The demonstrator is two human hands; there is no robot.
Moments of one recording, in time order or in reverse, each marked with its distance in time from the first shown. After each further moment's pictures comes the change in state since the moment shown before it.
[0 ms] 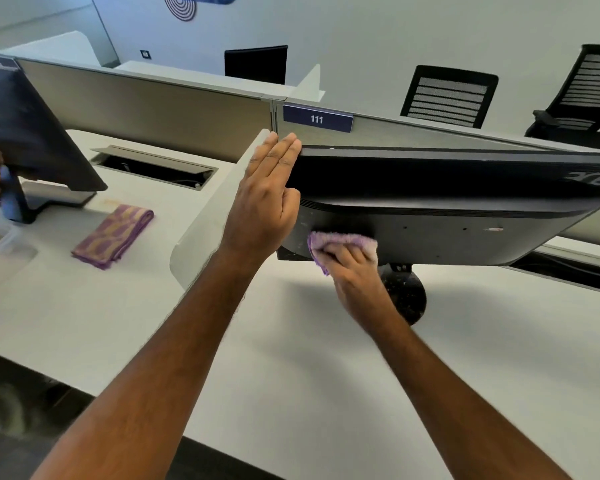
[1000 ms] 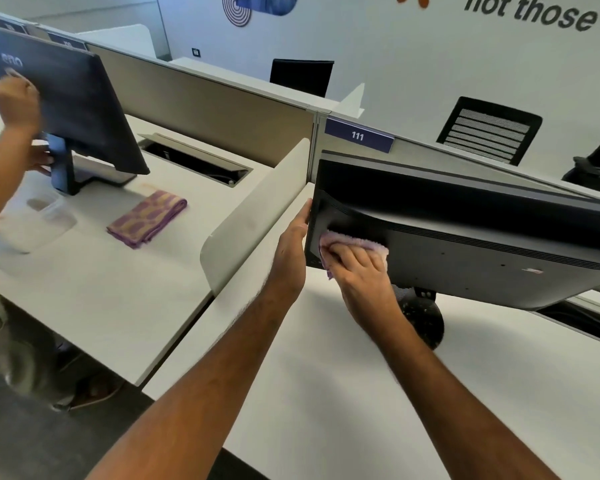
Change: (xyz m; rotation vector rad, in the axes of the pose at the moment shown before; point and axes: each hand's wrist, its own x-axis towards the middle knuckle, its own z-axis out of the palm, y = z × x) left_hand -0.059 -0.011 0.043 -0.902 0.000 -0.735; right_hand 0.037 -0.023 -0.008 -0.190 0.025 -0.147
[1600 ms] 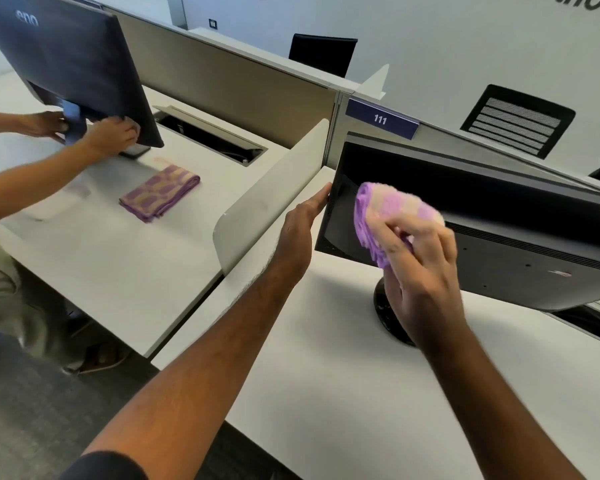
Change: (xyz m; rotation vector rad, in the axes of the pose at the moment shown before) left_hand 0.014 -0.014 -0.019 0.024 -0.014 0.006; right_hand -0.004 -0.007 -0.106 0.187 0.355 0.035
